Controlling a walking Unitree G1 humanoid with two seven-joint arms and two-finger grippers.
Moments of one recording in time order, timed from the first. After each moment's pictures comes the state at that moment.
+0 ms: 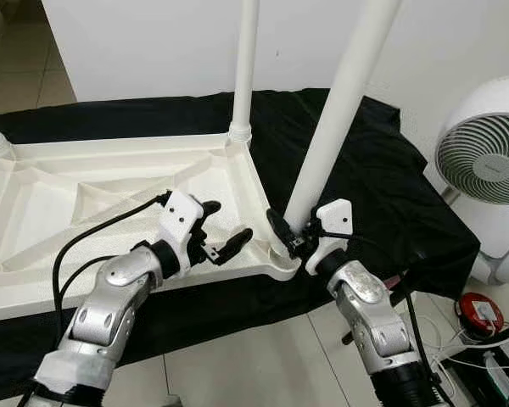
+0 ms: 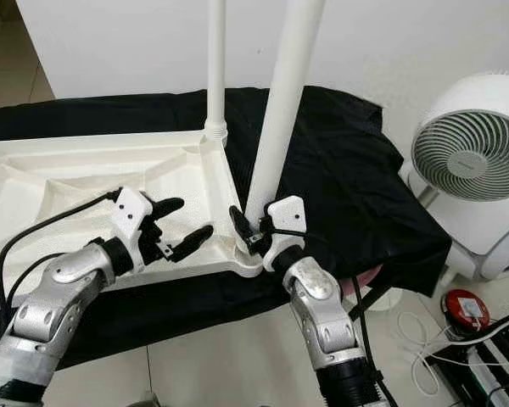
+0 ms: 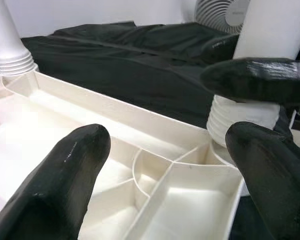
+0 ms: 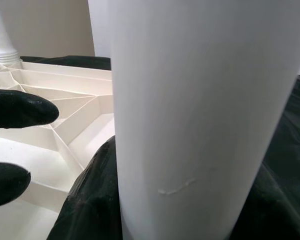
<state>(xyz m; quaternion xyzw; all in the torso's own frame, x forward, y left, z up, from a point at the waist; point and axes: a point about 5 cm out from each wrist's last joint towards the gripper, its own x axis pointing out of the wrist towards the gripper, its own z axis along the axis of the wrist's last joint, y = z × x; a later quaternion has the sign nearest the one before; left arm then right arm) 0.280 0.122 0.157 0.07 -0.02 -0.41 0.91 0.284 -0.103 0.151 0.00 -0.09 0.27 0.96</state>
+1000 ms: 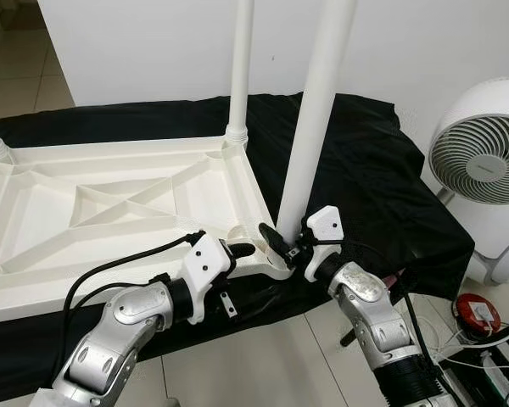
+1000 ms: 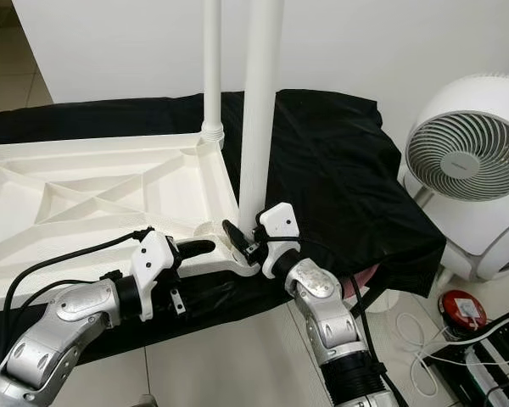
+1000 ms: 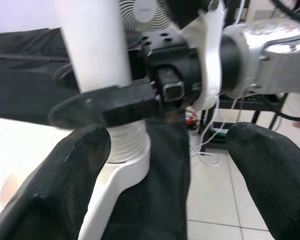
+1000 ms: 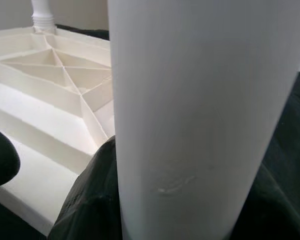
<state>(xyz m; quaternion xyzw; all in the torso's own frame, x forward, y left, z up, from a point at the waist) 0.228 0.091 0.154 0.08 -0.01 -0.54 0.84 0.289 -0.103 0.137 -0.07 -0.07 0.34 0.93</state>
